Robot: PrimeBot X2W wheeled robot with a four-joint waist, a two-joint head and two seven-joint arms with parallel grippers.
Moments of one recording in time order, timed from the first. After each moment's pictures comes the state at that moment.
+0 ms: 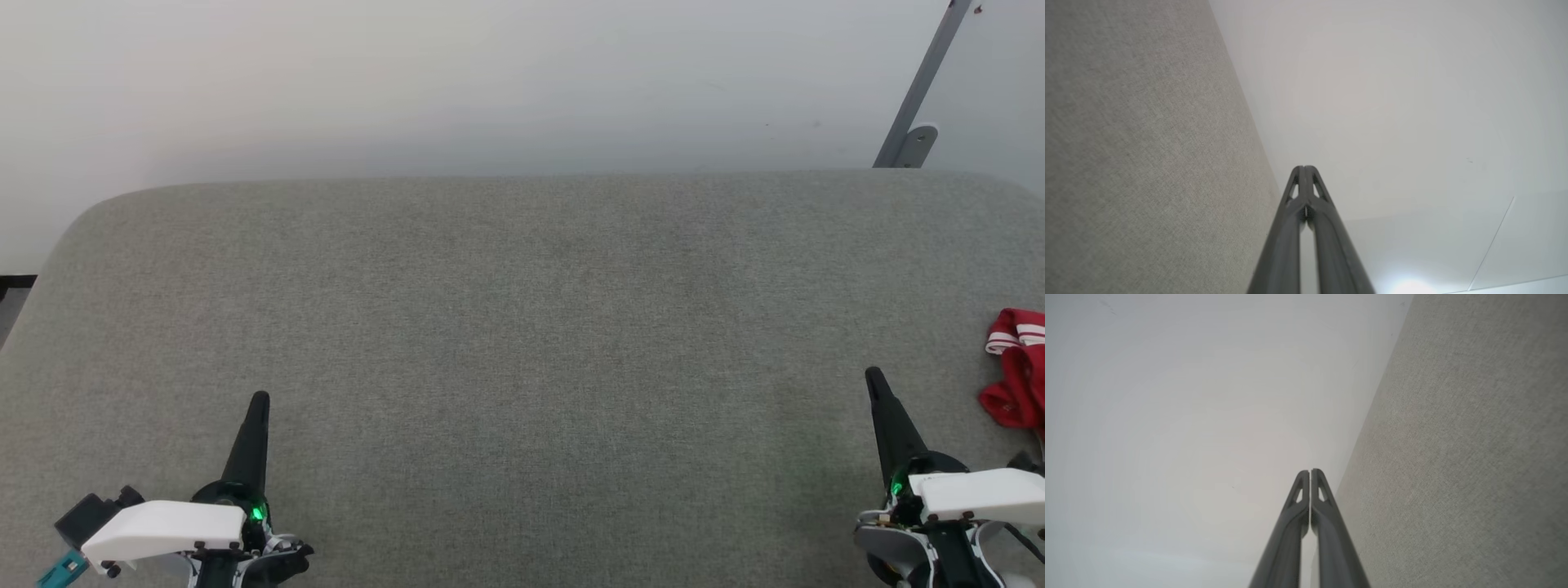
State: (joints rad) left arm -0.06 0.08 0.06 0.23 -1.45 -0.13 0.04; right arm -0.07 -0.07 -0.12 0.21 1.45 0.13 0.08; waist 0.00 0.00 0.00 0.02
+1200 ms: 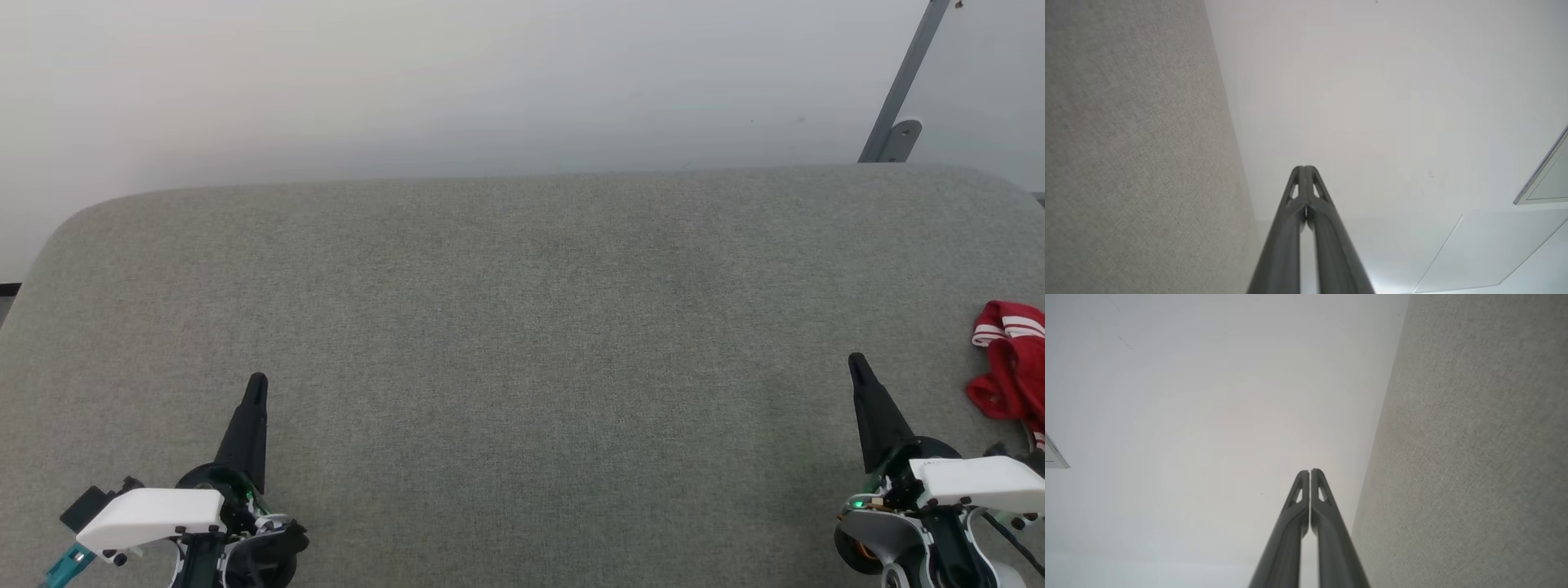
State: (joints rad) left arm -0.10 0.07 0.09 0.25 -1.63 -0.13 0.09; right arm -0.11 -0.05 -0.11 0.25 1.61 0.13 0.11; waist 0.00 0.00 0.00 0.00
